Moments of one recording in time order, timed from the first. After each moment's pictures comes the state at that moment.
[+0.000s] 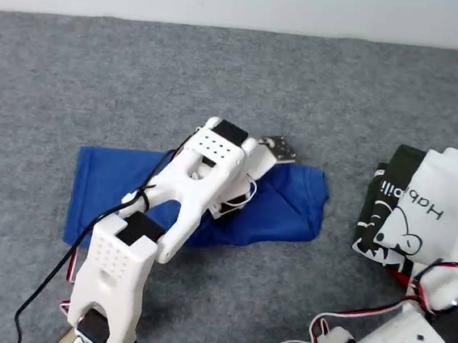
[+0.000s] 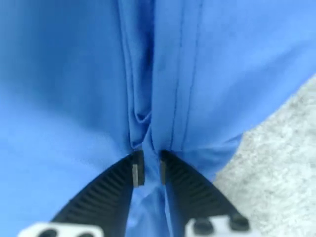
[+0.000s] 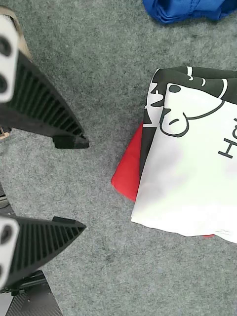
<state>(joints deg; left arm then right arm) 25.8 33.6 -14.7 94.8 -17.8 45.0 -55.0 21.3 100.7 33.9</state>
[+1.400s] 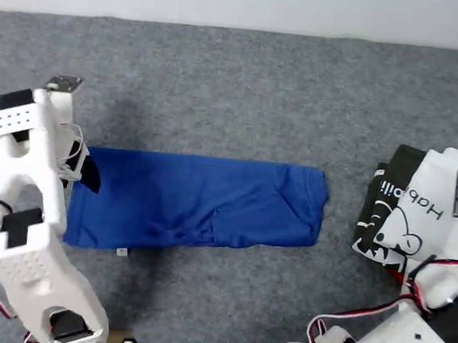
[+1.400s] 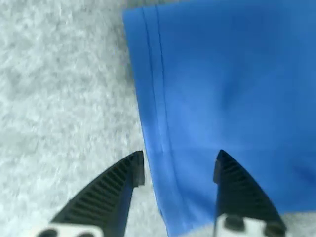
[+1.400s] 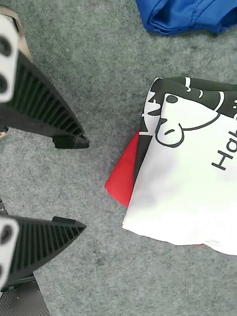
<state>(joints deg) -24.9 24.0 -5.1 89.6 -15.3 42.0 -55.0 21.3 100.7 34.0</state>
